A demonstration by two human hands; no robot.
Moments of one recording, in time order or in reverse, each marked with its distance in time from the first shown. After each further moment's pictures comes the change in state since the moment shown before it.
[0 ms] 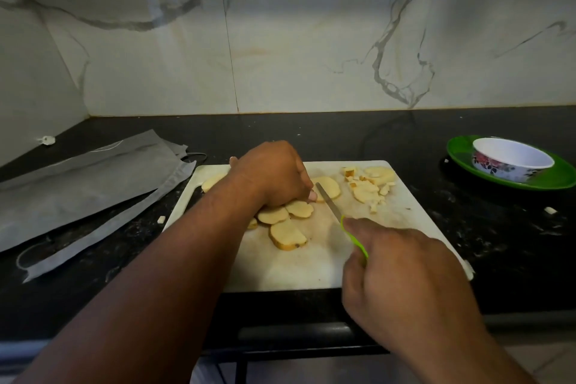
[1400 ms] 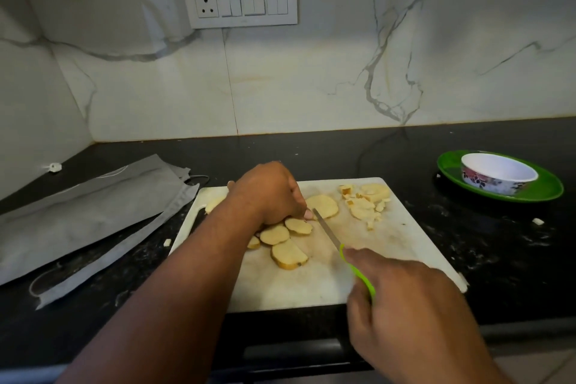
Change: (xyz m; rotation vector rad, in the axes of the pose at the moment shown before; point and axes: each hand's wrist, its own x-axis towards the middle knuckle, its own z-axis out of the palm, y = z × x) left_hand -0.004 -0.001 -0.006 -0.067 0.005 -0.046; right_hand -0.015 -0.001 -0.009 0.064 -0.033 -0.005
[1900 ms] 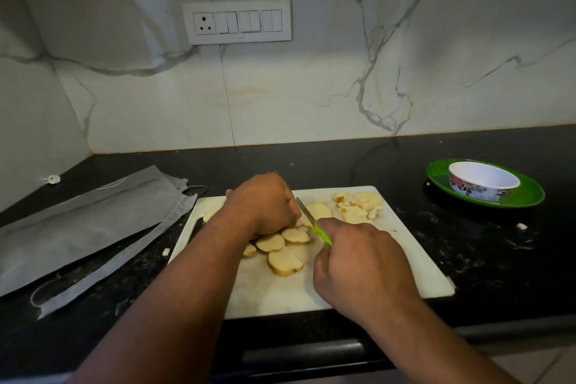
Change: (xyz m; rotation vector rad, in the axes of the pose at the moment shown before) left_hand -0.002 -0.001 0.000 0.063 0.010 0.050; right_hand 0.046 -0.014 0.005 0.108 0.053 -0.014
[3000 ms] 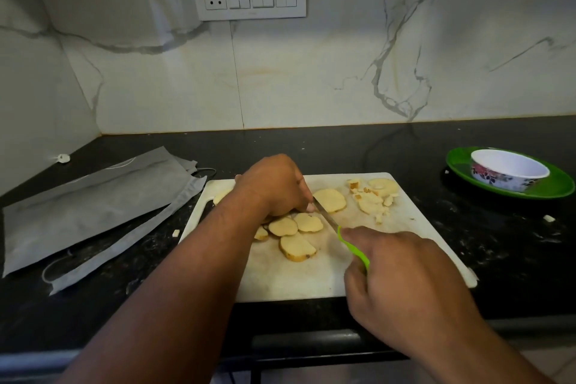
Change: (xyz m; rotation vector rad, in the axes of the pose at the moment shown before) left_hand 0.005 -0.003 -0.001 -0.083 -0.023 -0.051; right_hand -0.028 0.010 -0.011 -0.086 -0.079 -0.041
